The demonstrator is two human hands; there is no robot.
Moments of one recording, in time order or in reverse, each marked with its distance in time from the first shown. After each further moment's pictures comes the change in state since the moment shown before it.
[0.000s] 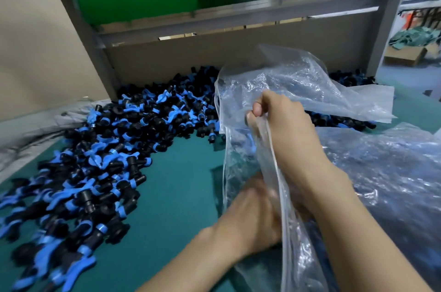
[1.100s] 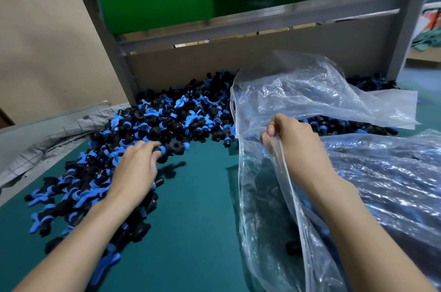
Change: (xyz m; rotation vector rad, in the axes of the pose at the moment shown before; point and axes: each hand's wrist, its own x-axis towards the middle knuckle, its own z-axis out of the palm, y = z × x) left_hand -0.072 -0.107 -0.156 0.798 0.204 -0.821; right_hand -0.005 0.019 0.021 -0.027 -0.099 0.093
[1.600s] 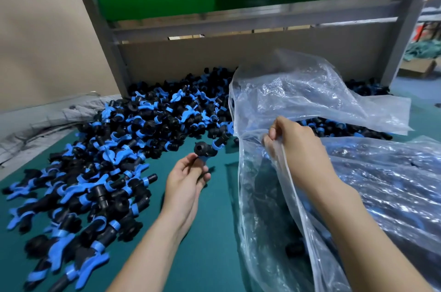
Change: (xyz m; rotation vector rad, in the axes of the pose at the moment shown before) left_hand -0.037 0.084 0.069 -1.743 -0.049 -0.629; right_hand -0.001 0.007 0.005 -0.073 -0.023 -0.015
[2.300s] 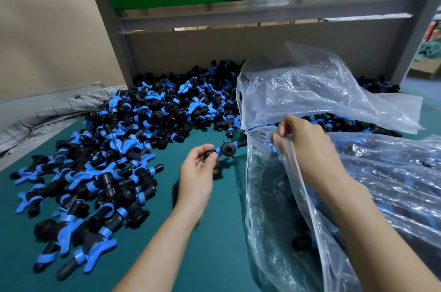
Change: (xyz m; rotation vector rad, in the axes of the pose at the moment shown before) left_hand -0.004 -0.007 0.003 0.418 0.006 0.229; right_hand 0.002 0.005 0.006 -0.074 -0.024 0.002
